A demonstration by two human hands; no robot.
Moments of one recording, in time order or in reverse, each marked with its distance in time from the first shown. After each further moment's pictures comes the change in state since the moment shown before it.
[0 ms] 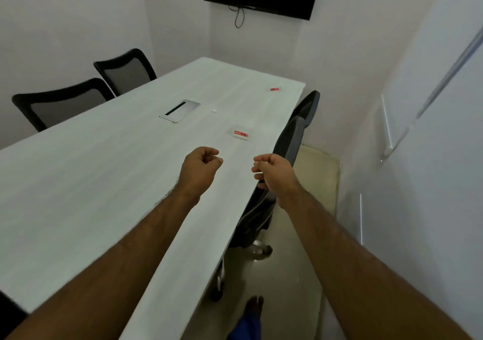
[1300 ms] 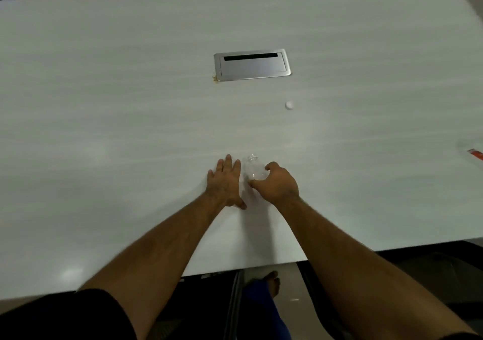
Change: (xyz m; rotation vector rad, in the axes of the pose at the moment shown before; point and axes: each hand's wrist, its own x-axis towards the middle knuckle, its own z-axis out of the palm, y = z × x) left_hand 0.532 -0.196 0.291 0.956 -0.016 -0.890; right_hand 0.725 0.075 0.066 -1.061 -0.951 -0.347
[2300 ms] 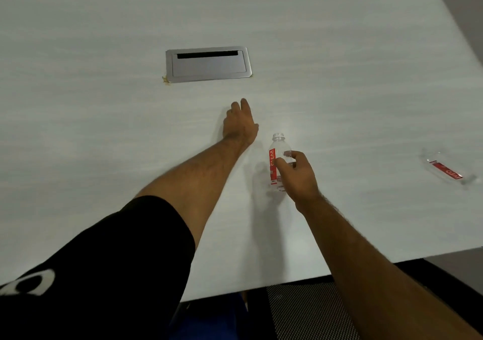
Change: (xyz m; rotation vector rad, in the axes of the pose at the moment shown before) left_hand 0.173 0.158 -0.100 -0.280 0.420 -0.060; right_hand 0.066 0.101 -0.115 0.669 0.116 0.154
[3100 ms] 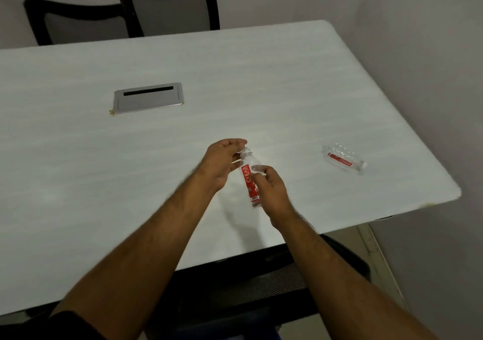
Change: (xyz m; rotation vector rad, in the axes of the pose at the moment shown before) left_hand -0.200 0.200 -0.025 -1.415 -0.252 -0.184; right_hand -0.073 0.051 -0.197 0.237 -0.103 -0.161
